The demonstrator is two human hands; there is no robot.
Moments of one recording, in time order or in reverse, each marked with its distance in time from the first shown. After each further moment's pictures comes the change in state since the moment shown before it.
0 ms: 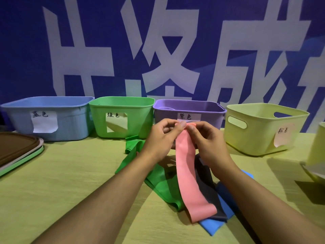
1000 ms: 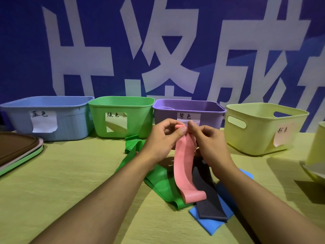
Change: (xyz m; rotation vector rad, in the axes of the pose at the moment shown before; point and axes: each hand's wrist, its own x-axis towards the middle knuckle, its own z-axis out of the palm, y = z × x) left_hand -0.002 0.000 0.001 0.003 -0.048 0.004; right_hand -0.002 -0.006 0.000 0.004 0.048 0.143
